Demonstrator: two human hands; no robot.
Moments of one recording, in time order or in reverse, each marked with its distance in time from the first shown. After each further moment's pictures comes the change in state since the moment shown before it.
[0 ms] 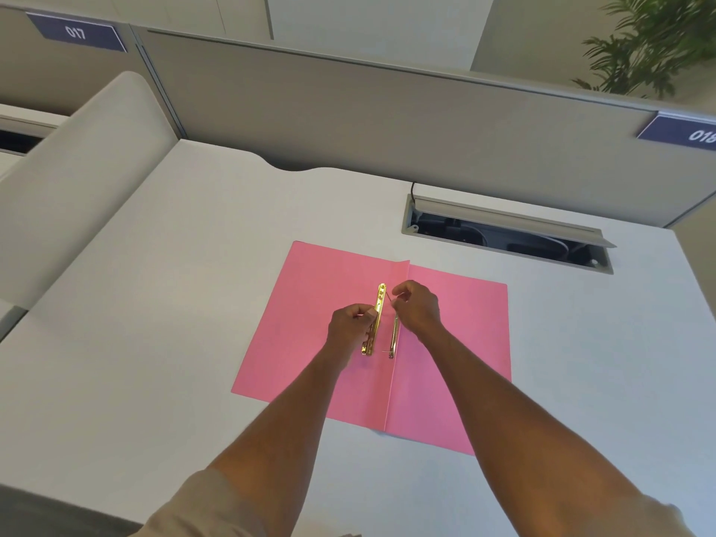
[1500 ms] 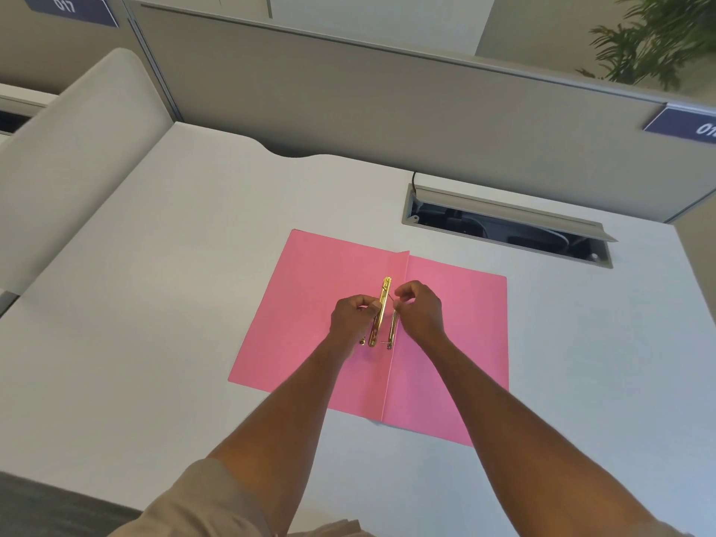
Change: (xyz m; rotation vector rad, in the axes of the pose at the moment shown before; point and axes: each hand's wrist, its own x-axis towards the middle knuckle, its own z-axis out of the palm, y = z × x) left_hand 0.004 -0.002 0.006 0.088 0.026 -0.017; right_hand -0.021 0.015 0.003 0.055 0.058 -0.058
